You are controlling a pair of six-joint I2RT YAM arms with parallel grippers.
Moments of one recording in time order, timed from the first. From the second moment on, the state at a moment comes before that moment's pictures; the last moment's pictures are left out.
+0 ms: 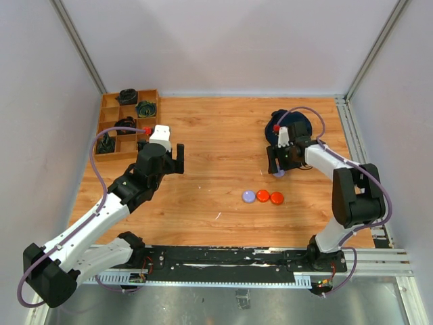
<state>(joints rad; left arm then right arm) -0.60 0.93 0.77 -0.29 -0.49 -0.19 0.19 1.67 1.02 -0.43 -0.21 -0.08</state>
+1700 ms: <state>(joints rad) -0.58 0.94 0.77 -0.29 -0.33 -0.25 0.32 1.64 0.96 -0.39 -0.11 -0.10</state>
